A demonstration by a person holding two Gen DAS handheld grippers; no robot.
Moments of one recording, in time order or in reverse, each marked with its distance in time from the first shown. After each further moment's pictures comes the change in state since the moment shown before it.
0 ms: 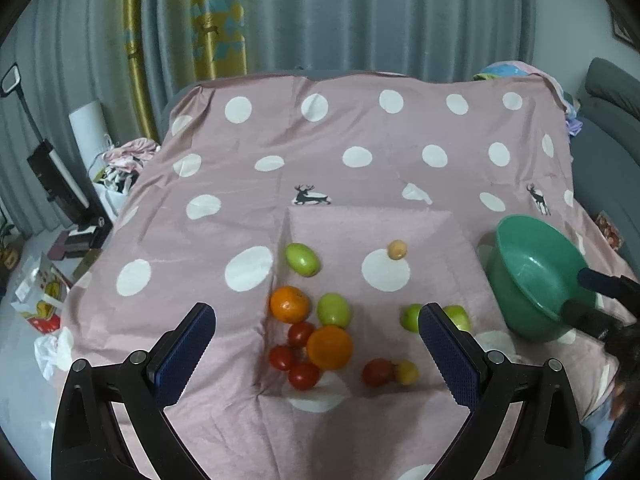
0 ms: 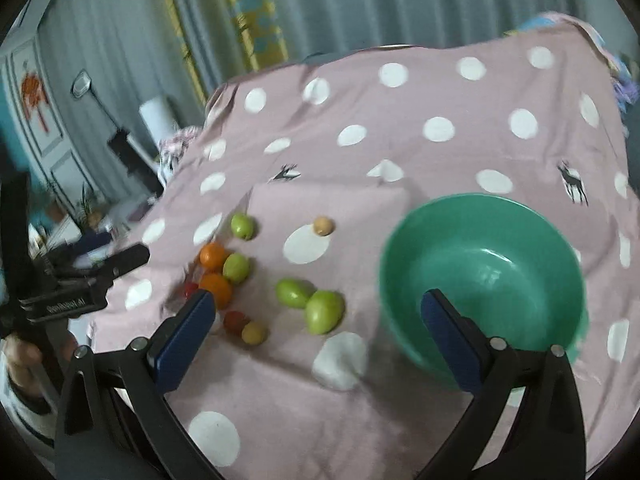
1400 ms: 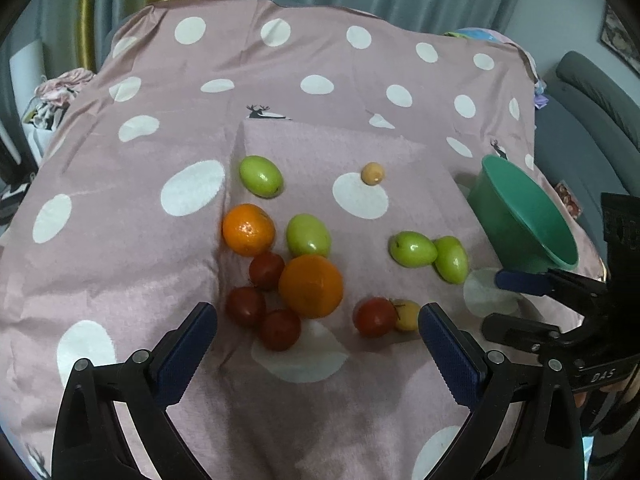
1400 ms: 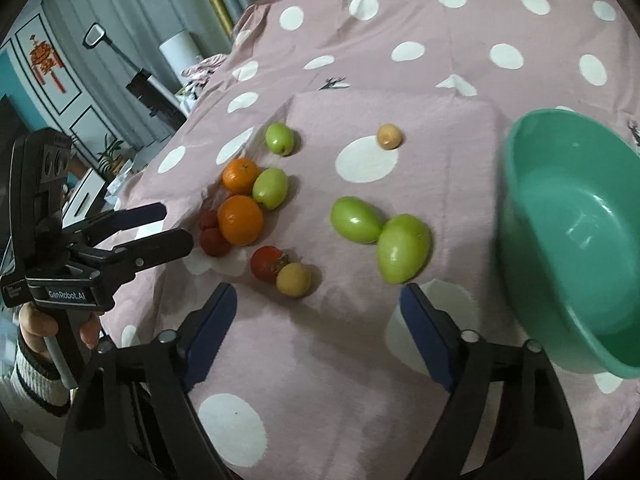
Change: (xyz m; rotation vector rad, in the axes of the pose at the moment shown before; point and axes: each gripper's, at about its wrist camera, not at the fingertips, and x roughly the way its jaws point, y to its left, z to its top) left arm 0.060 0.035 -0.037 -0.007 0.184 -0.279; right arm 0.068 0.014 -0.042 -0.027 0.228 0.172
